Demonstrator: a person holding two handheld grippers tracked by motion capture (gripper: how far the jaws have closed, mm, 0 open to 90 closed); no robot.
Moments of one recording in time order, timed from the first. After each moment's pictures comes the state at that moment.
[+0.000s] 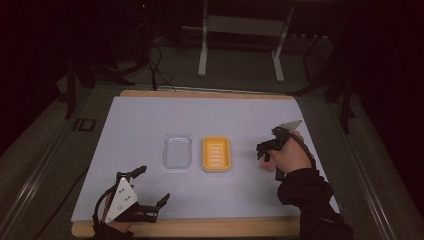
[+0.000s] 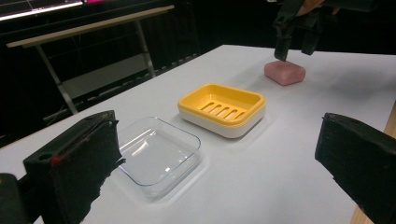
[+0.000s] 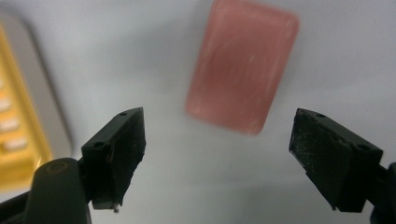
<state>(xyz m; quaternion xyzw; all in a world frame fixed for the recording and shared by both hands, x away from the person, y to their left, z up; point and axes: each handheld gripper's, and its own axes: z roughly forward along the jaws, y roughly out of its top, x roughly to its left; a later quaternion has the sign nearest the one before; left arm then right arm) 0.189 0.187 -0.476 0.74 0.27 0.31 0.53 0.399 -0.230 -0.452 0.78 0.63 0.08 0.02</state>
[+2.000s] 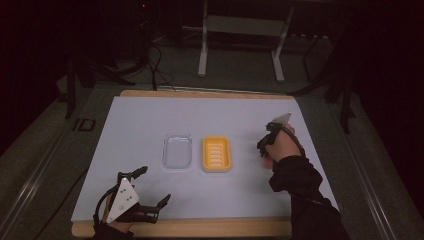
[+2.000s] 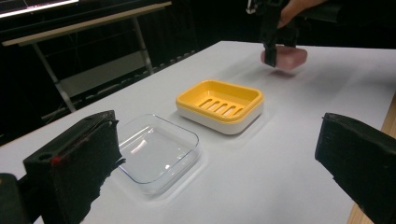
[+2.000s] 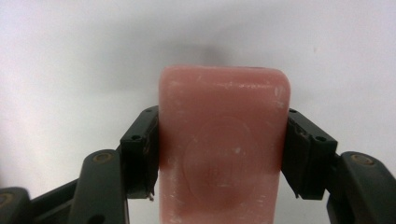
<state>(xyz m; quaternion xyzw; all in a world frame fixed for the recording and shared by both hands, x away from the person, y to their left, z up) 0.189 0.186 -0.477 0.74 0.27 0.31 0.53 0.432 -0.222 -0.470 0.75 0.65 0.02 0.07</state>
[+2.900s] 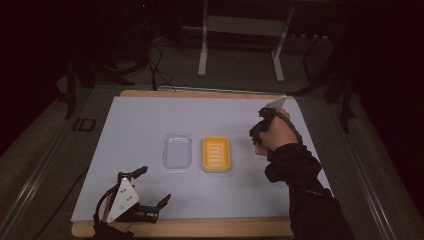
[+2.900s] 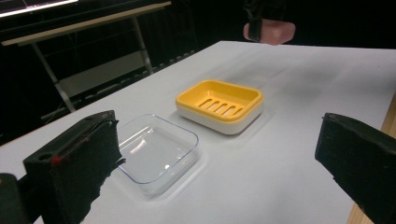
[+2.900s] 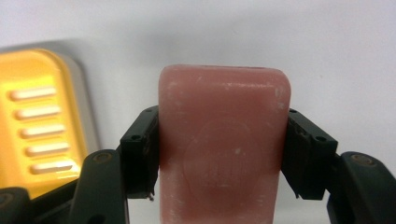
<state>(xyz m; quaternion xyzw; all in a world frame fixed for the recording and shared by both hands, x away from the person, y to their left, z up) 0.190 0.185 -0.477 0.74 0.27 0.31 0.53 0.433 -0.186 -0.411 0.73 0.68 0.05 0.08</state>
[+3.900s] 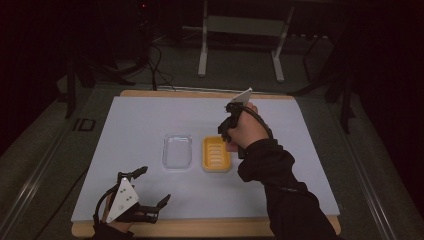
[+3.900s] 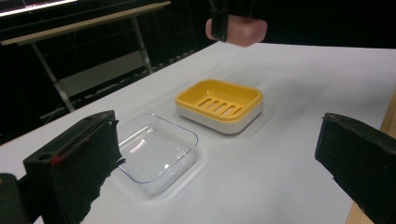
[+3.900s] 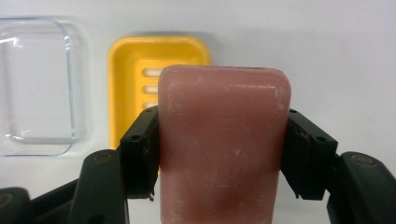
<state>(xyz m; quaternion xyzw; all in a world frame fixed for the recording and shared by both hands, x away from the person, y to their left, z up) 0.190 0.186 -0.477 0.74 0.27 0.31 0.53 0.419 -0.092 -0.389 0.67 0.73 0.09 0.07</state>
